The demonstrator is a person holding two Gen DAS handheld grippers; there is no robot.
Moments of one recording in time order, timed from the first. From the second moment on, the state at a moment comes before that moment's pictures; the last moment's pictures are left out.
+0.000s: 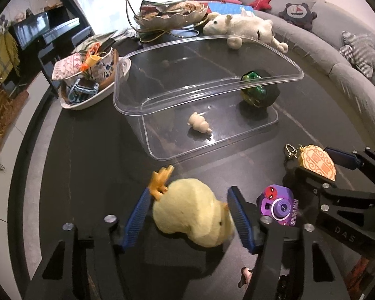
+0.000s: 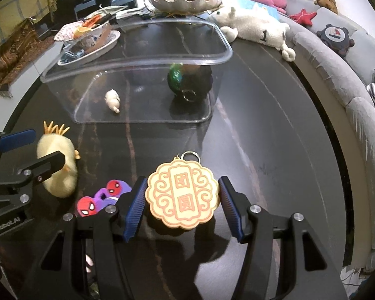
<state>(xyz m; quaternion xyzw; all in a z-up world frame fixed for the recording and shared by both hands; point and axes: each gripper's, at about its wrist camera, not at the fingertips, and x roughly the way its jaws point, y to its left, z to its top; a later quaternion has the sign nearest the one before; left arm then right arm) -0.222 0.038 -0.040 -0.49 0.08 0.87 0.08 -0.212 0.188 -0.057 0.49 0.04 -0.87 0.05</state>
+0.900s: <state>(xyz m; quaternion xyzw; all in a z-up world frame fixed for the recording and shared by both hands) -0.235 0.032 -0.066 -0.52 0.04 0.85 0.08 -0.215 0.197 -0.060 0.50 0.00 -0.86 0.06</state>
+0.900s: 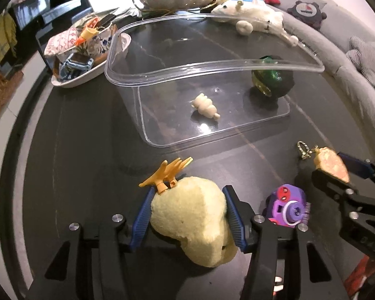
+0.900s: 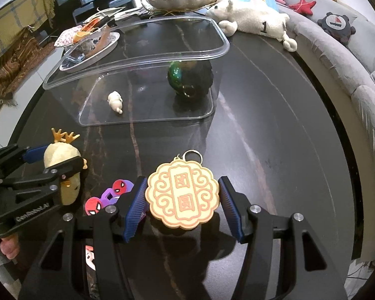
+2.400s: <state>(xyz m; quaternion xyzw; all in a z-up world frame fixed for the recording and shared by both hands) -0.163 0.021 0.033 -0.43 0.05 0.90 0.10 -0.162 0.160 0.026 0.42 0.01 -0.90 0.09</state>
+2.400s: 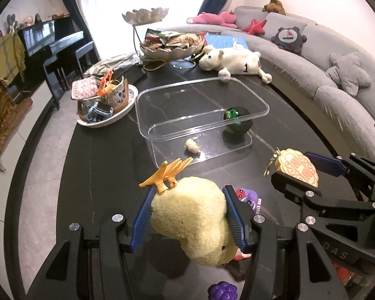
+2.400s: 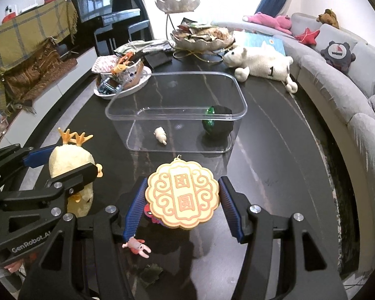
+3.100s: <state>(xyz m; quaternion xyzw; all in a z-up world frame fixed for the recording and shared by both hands) -0.155 0.014 0.075 -0.40 0.03 0.91 0.10 -0.148 0.155 0.078 0.37 0.02 -0.93 0.09</state>
